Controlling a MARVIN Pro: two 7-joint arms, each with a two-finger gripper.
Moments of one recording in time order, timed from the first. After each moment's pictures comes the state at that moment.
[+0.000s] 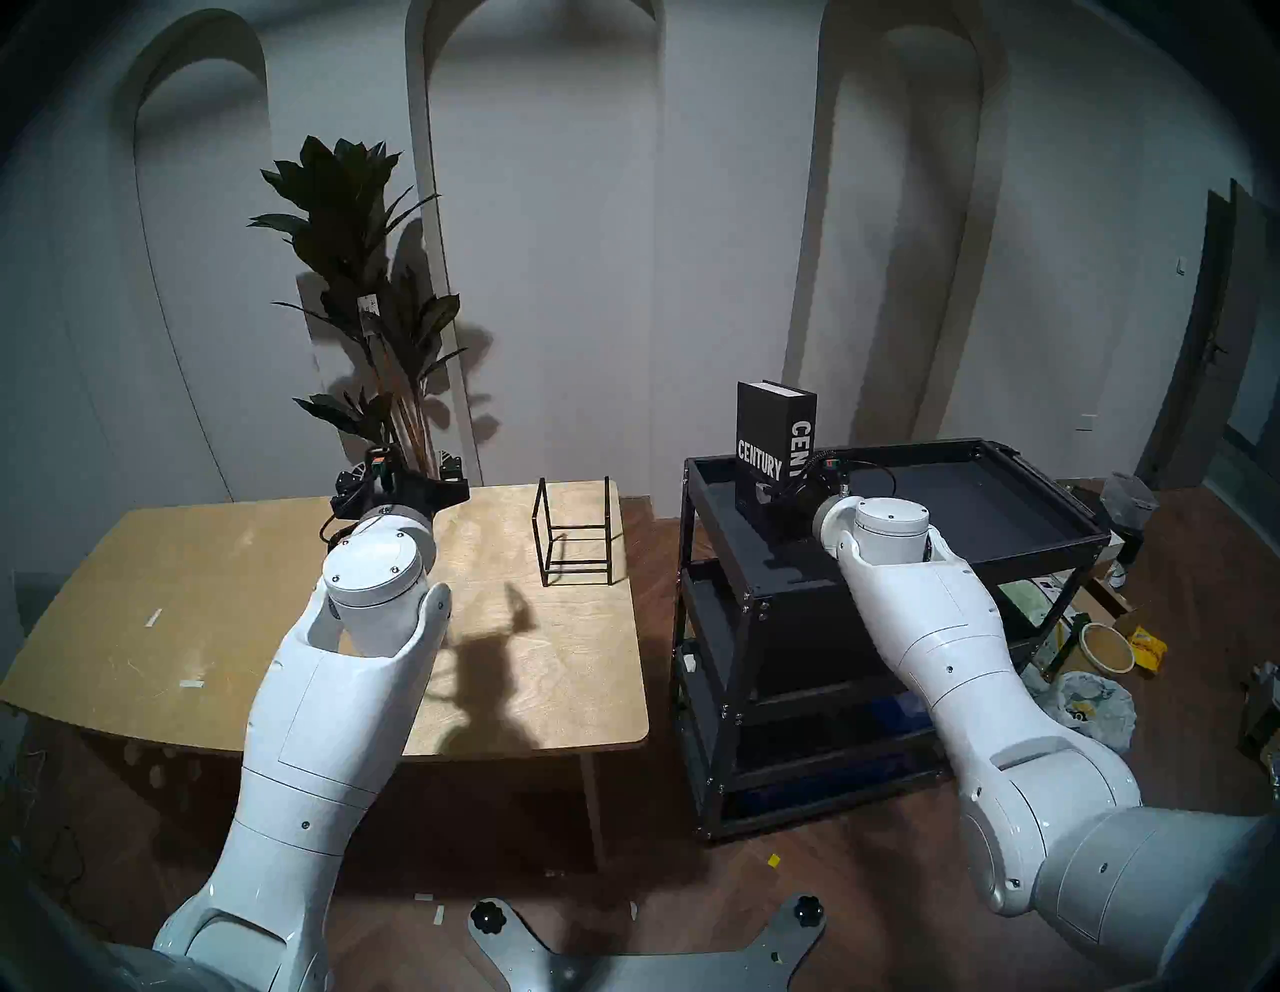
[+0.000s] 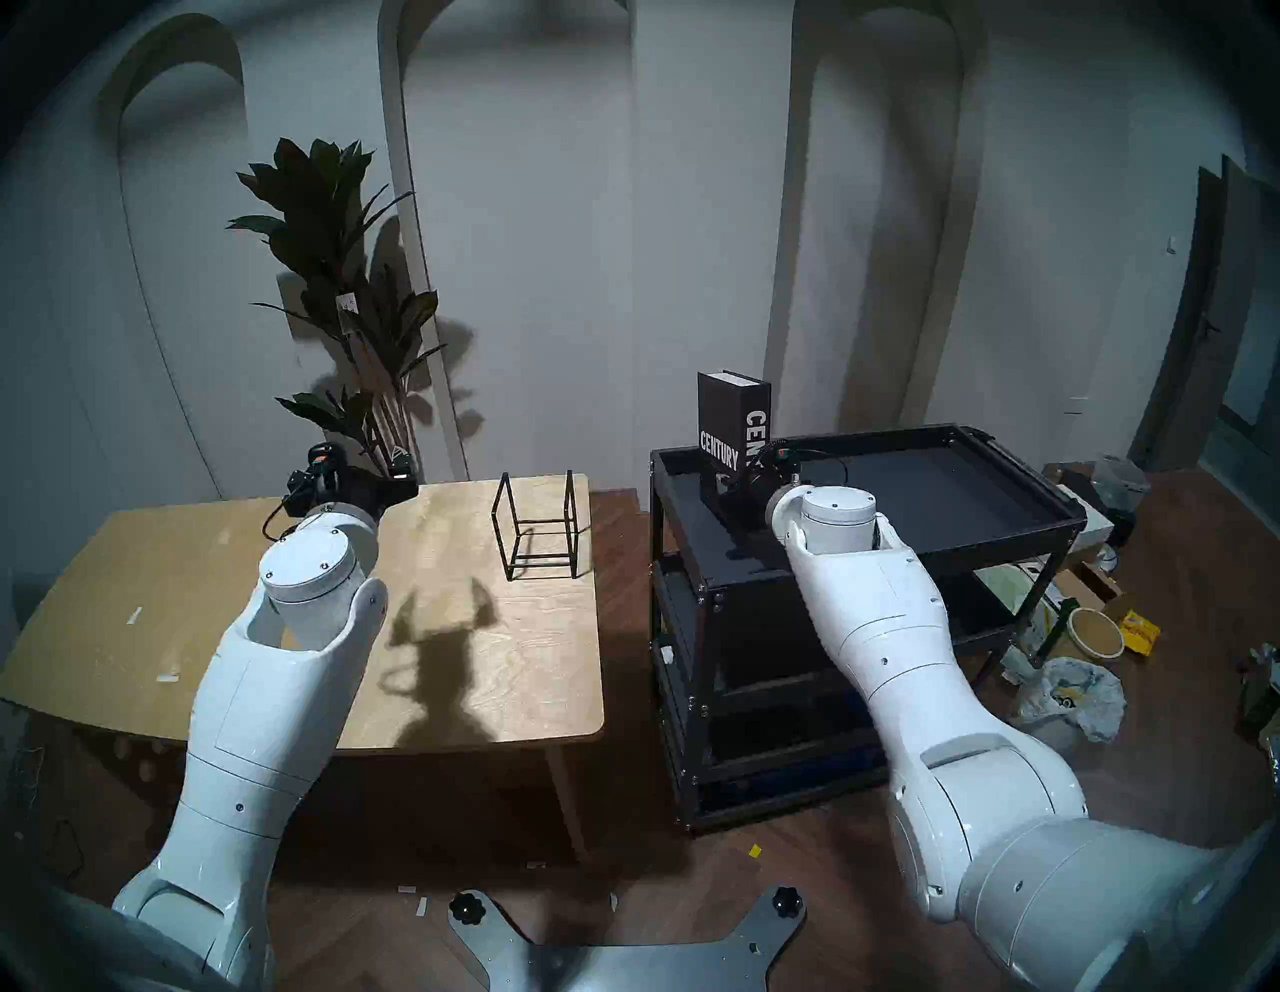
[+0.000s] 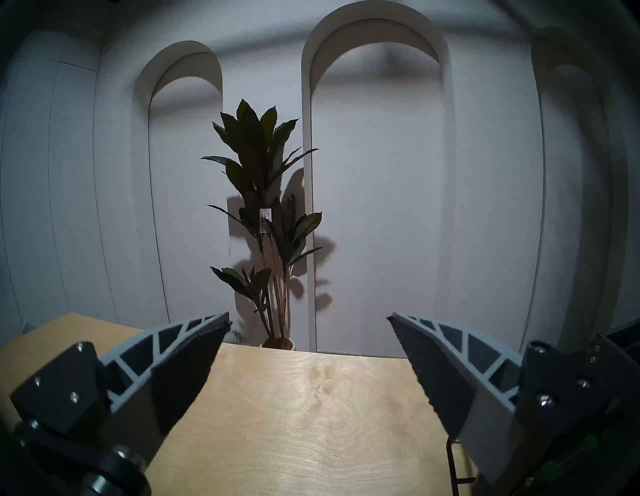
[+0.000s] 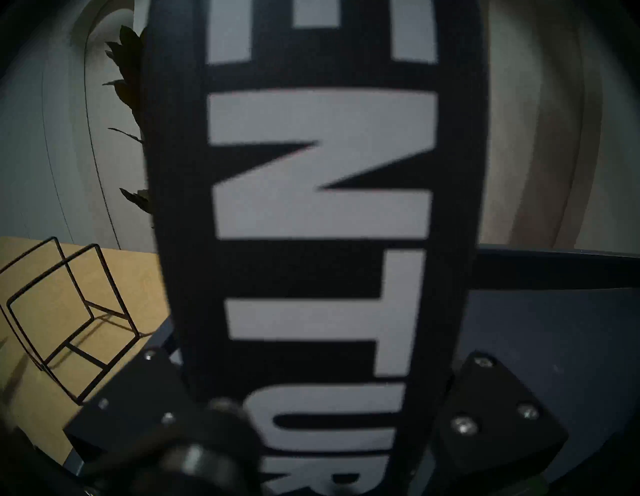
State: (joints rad) left arm 1.38 -1.25 -1.46 -1.74 -0.31 0.33 0.45; right arm -0.95 -1.36 1.41 -1.02 0.20 0.34 0.23
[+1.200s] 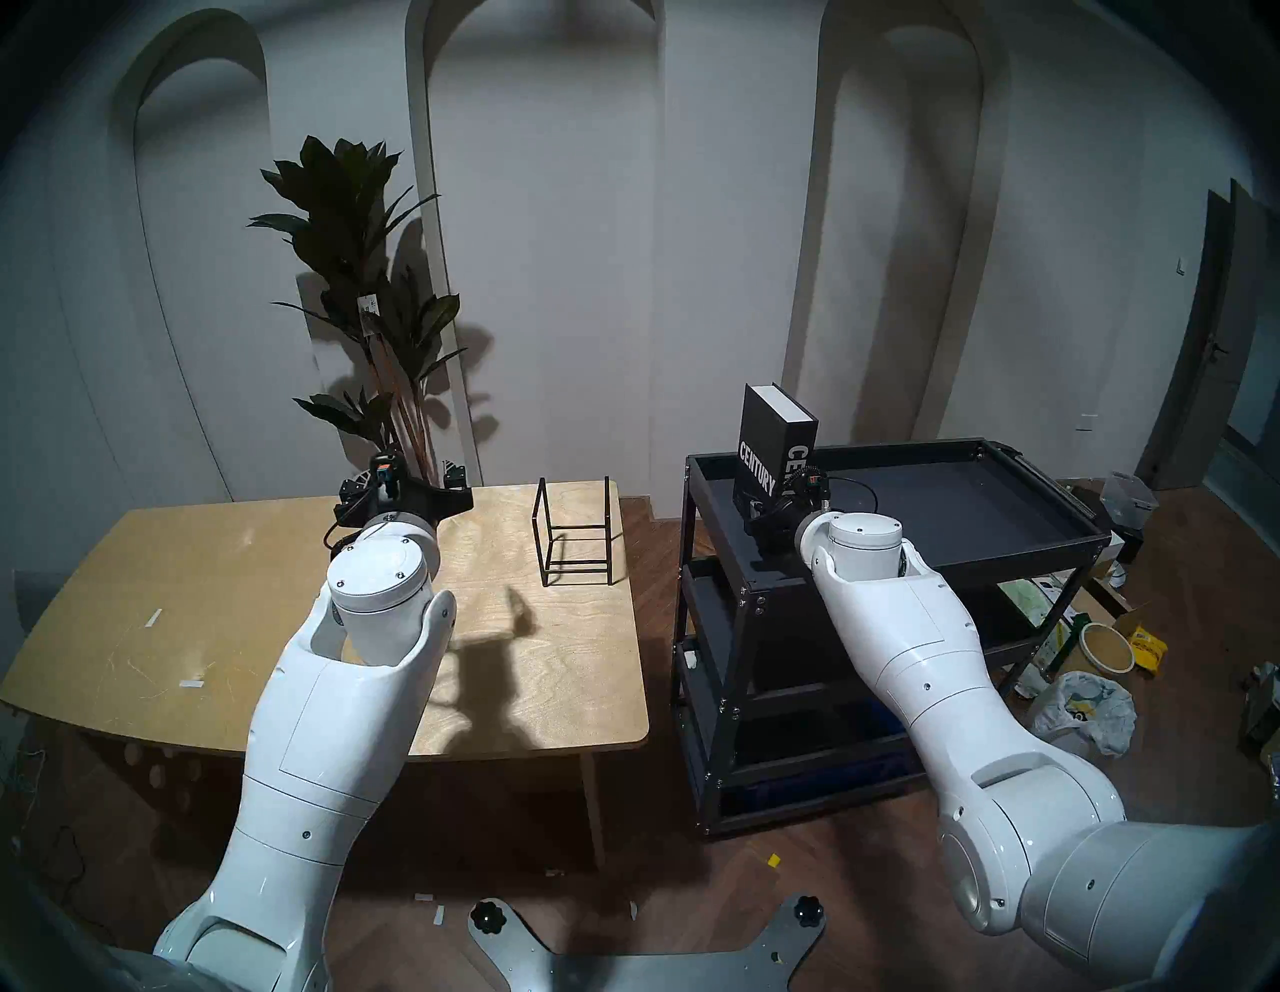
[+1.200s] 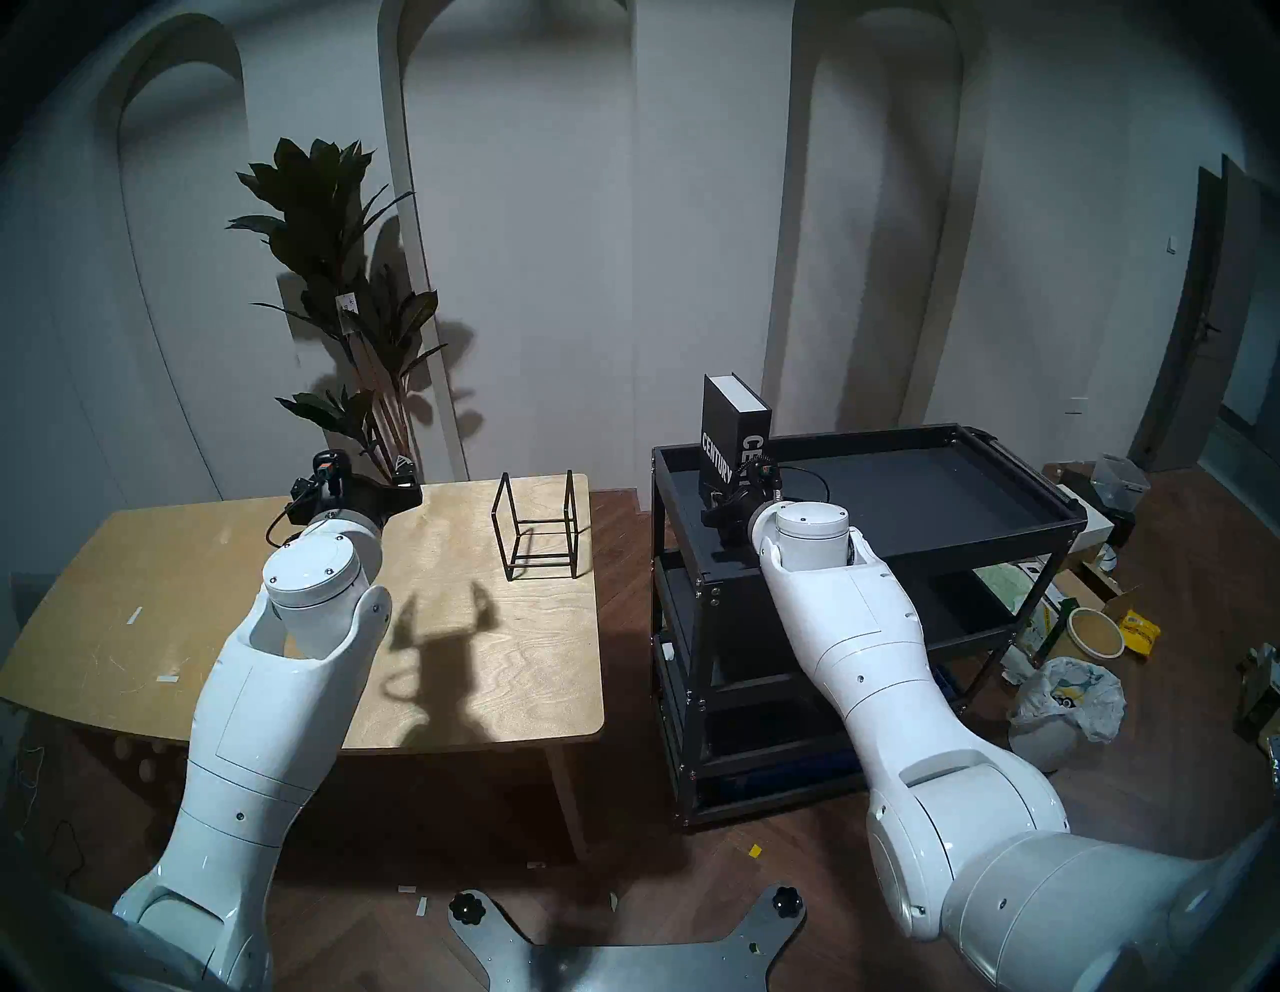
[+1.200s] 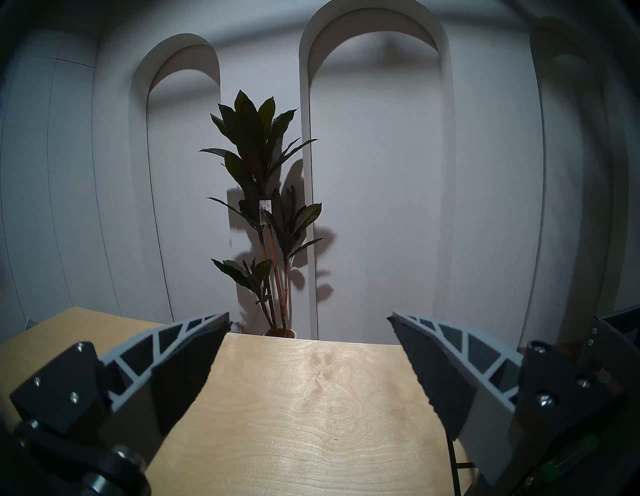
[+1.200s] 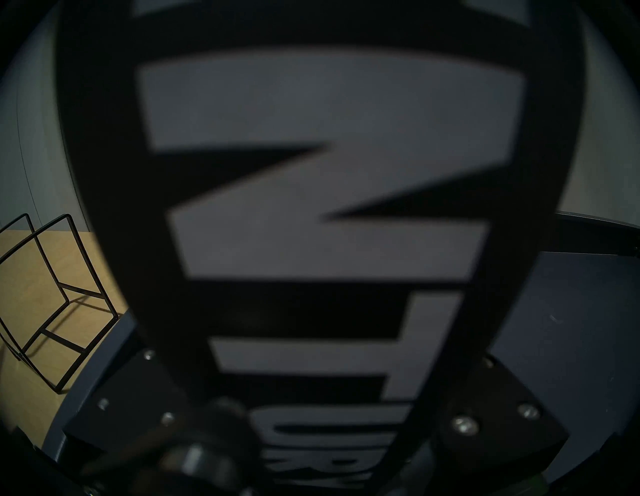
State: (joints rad) left arm 1.40 -1.25 -1.45 -1.76 -0.31 0.36 0.47; right arm -1.01 -1.40 1.40 -1.05 0.20 0.33 0.10
